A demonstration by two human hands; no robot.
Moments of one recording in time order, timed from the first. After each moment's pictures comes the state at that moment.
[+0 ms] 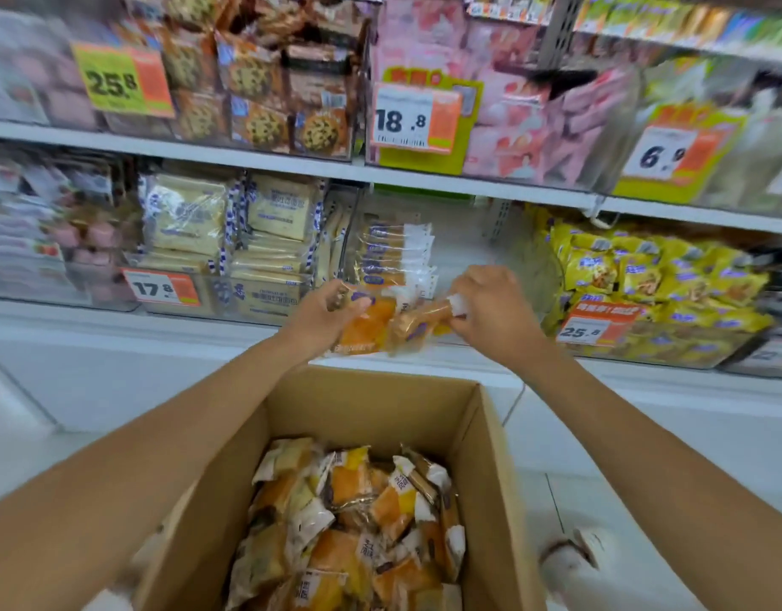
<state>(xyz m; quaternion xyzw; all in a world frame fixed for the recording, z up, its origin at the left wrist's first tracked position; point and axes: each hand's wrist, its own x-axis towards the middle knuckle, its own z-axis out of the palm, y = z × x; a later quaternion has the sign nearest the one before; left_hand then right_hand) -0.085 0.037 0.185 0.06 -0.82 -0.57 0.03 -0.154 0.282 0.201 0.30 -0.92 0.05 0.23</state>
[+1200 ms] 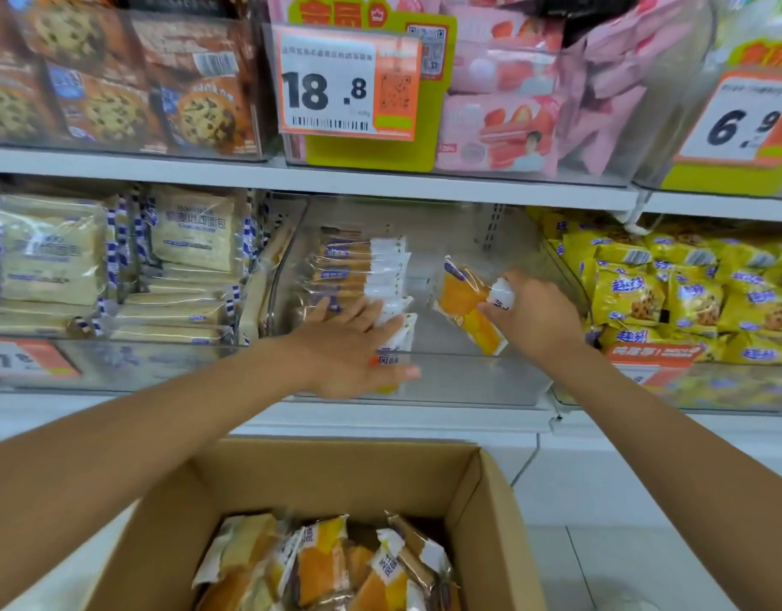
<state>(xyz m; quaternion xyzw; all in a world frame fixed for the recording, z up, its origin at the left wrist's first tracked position) -0.206 0.089 0.188 -0.15 -0.98 0.01 -0.14 -0.282 0.330 0.179 0.06 -0.98 0.14 0.13</state>
